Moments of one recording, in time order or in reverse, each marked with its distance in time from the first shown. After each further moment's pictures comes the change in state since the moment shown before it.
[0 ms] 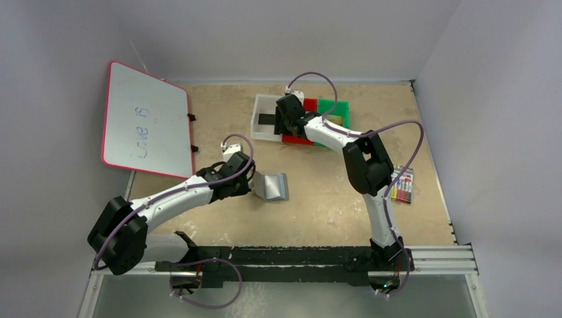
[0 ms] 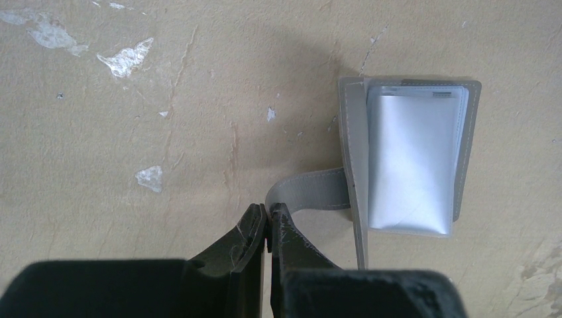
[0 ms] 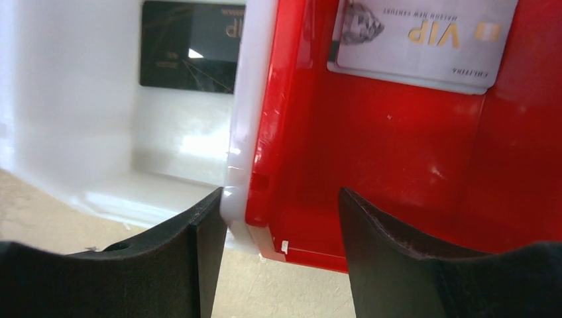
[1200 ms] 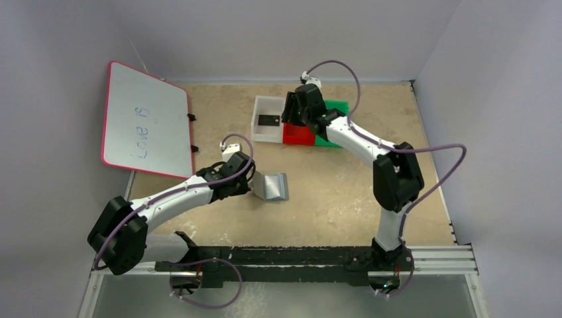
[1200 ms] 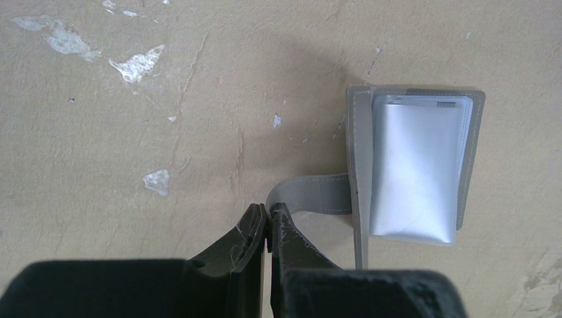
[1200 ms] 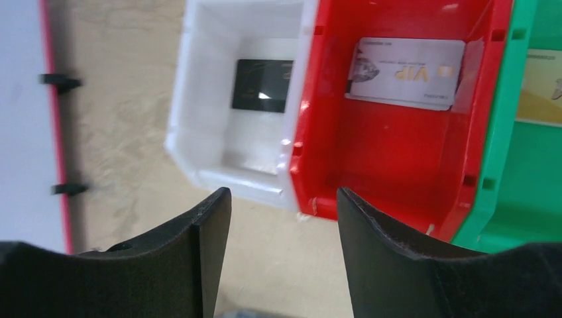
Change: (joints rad) left arm 0.000 0.000 0.000 0.003 -0.031 -0.008; right arm -0.036 -0.333 -0.231 0.118 -0.121 0.057
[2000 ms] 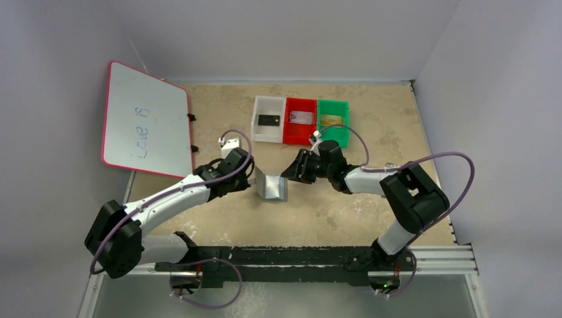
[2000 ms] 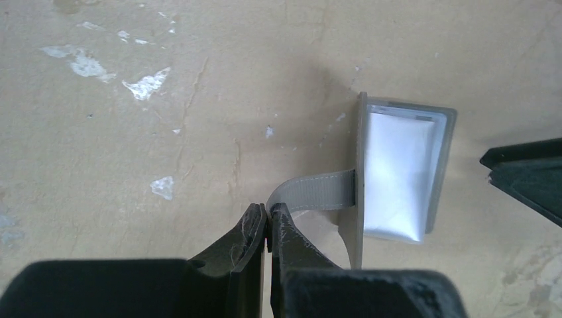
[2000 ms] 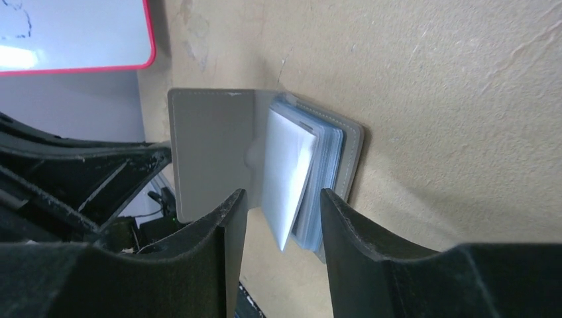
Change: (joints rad) left arm -0.006 -0.032 0.058 -0.032 0.008 0.030; right arm 0.000 -0.205 -0.798 0.588 -0.562 0.328
